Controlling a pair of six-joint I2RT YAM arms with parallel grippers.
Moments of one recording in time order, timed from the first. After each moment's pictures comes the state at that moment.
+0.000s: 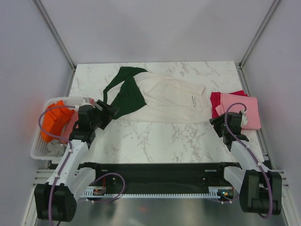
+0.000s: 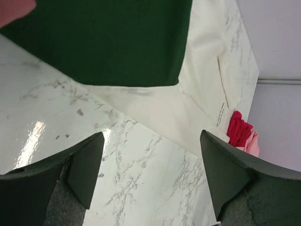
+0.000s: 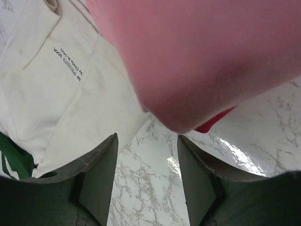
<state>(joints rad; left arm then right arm) -0.07 0.88 0.56 -0.19 0.15 -0.95 -0.10 0.99 0.36 -0.07 0.00 0.94</state>
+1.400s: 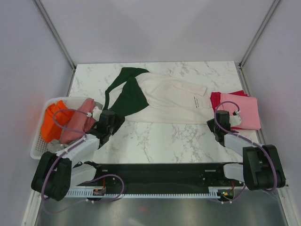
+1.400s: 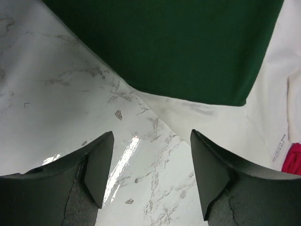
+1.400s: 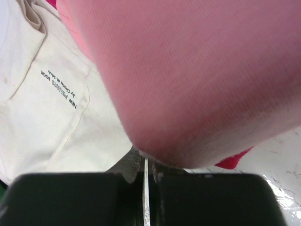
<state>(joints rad) -0.34 1.09 0.40 0.01 -0.25 -1.11 0.07 1.25 0.35 0.16 0.27 1.12</state>
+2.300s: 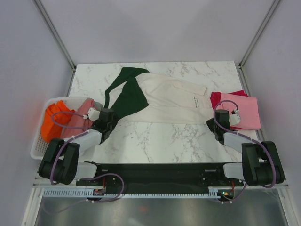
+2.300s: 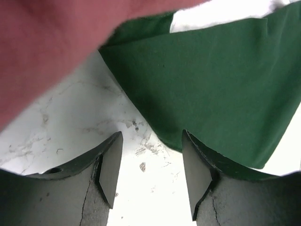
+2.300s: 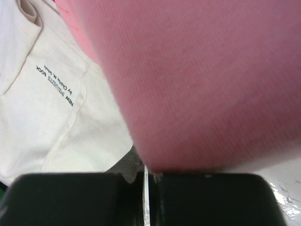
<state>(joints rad) -0.28 1.31 0.43 0.12 -0.39 -1.19 0.07 1.30 0.37 0.19 0.24 1.09</state>
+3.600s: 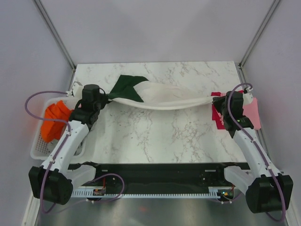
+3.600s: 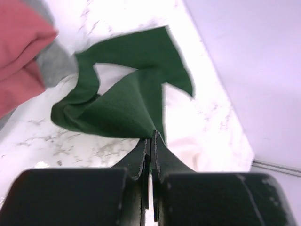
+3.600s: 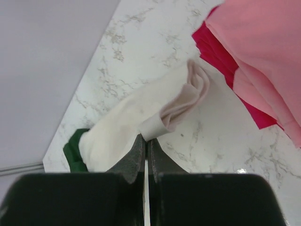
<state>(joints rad) -0.21 1.10 0.88 -0.34 -0.36 -1.12 0.07 1.01 0.71 -0.18 0.23 1.02</state>
